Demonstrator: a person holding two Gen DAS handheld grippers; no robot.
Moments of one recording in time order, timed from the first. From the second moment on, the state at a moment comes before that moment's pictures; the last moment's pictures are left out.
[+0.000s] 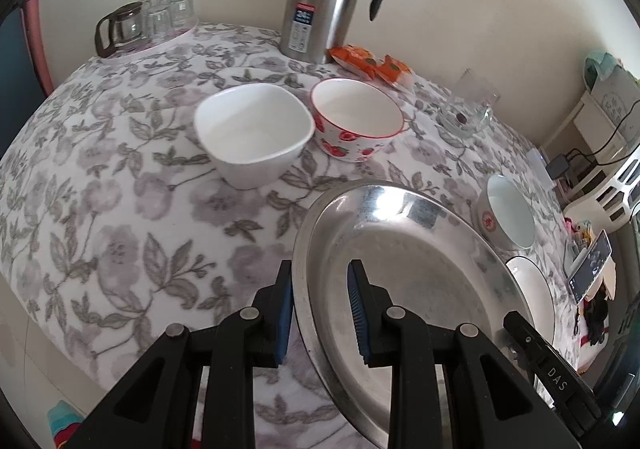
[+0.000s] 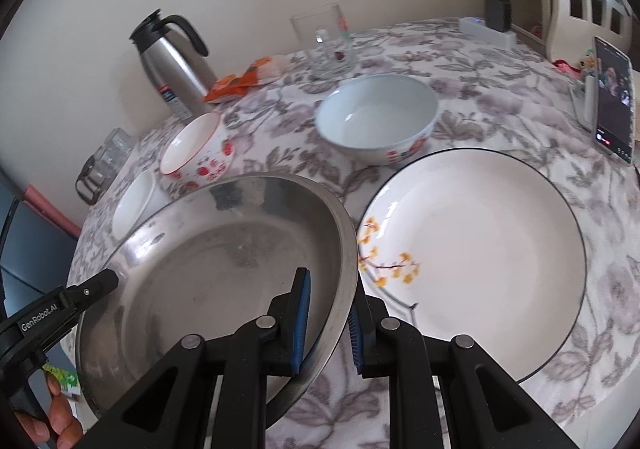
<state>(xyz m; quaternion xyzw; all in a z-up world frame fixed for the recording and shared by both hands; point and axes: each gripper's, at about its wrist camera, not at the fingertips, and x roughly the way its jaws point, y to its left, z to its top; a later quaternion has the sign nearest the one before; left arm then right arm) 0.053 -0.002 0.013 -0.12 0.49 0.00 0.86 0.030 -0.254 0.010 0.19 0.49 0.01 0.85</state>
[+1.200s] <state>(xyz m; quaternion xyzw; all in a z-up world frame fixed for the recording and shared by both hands) 0.087 -0.018 -0.028 -0.09 0.54 0.01 0.84 0.044 -0.255 -0.014 0.16 0.51 -0.01 0.84</state>
